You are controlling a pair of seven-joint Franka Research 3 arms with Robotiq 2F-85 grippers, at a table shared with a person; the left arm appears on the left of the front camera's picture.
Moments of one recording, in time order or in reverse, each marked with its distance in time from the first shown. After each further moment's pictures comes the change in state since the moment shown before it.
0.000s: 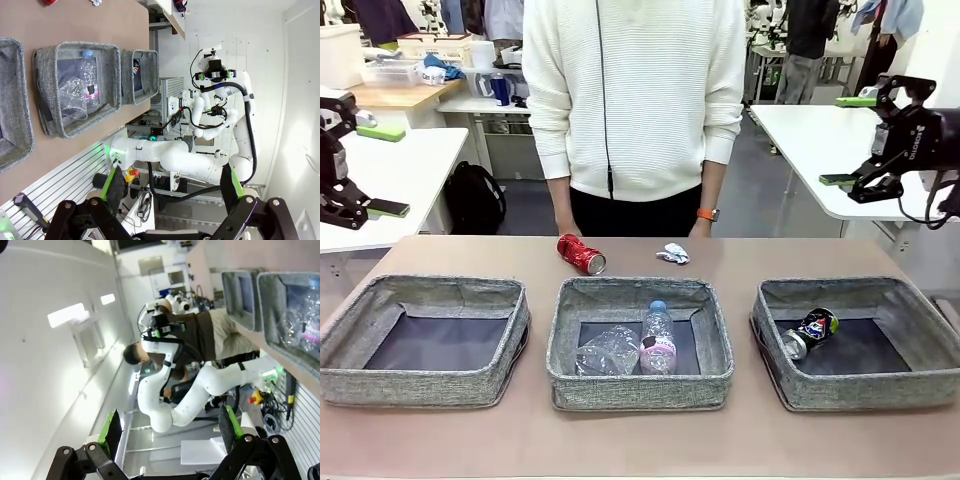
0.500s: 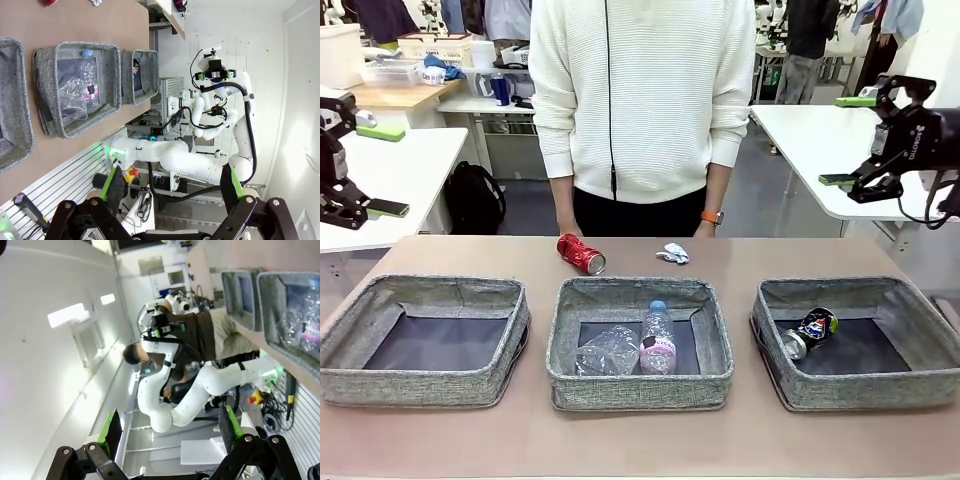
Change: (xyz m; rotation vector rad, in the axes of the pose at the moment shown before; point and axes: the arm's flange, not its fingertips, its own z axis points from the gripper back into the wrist) left arm 0.000 0.000 0.000 0.000 0.000 0.000; right arm 0.000 0.000 0.000 0.000 0.000 0.000
